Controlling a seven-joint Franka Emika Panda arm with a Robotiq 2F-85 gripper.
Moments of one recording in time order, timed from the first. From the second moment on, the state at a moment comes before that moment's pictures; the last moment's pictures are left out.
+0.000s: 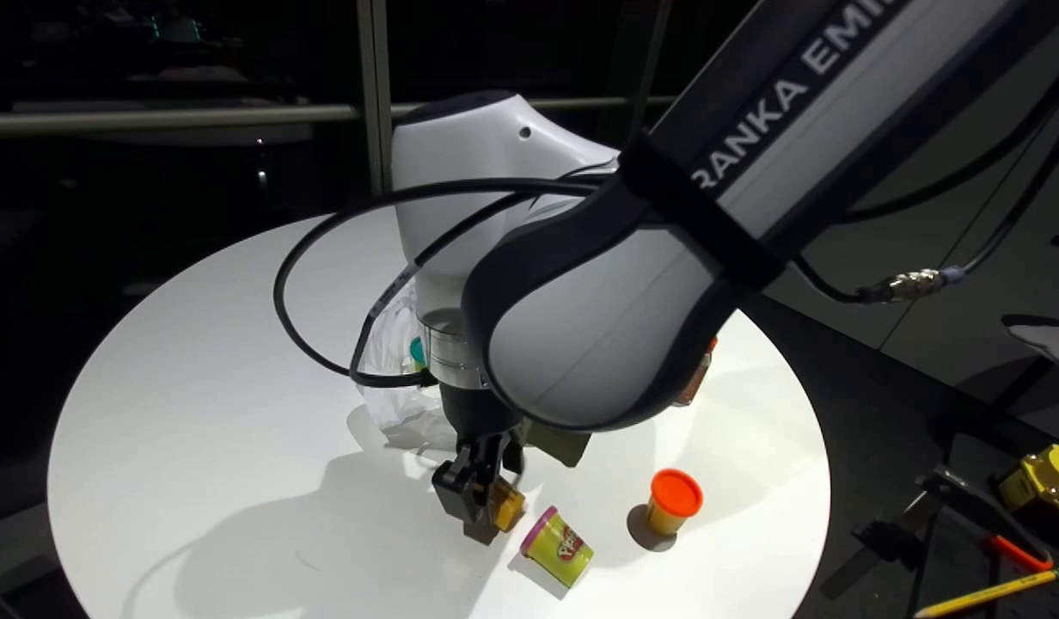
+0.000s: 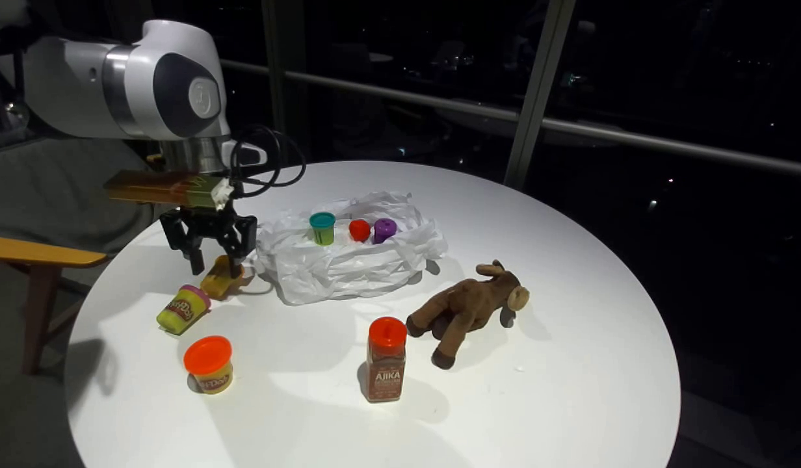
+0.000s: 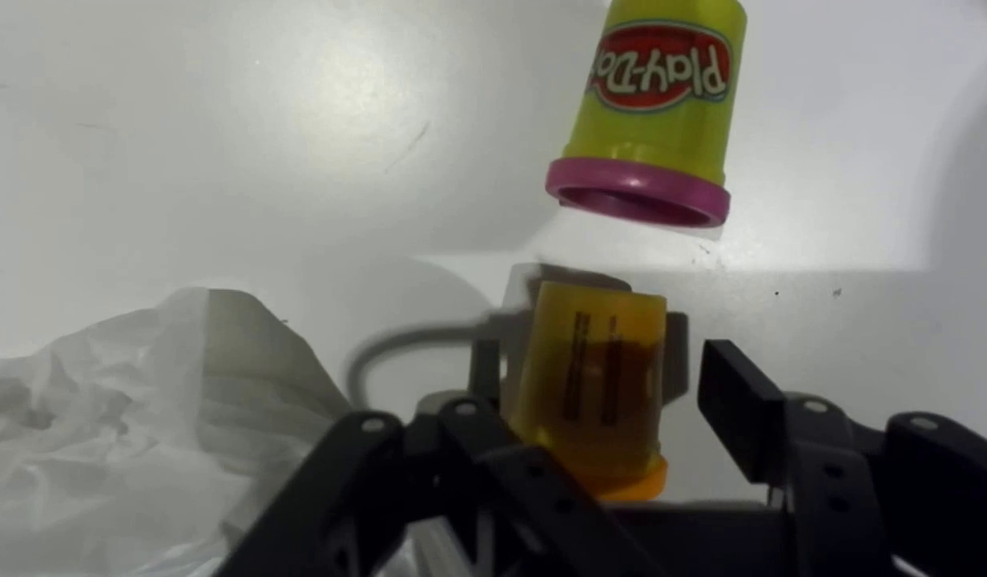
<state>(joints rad) 0.35 0.70 0.08 -1.95 -0.17 2.49 0.16</state>
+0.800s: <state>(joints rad) 0.36 0.79 0.08 -1.87 -0.17 2.50 0.16</state>
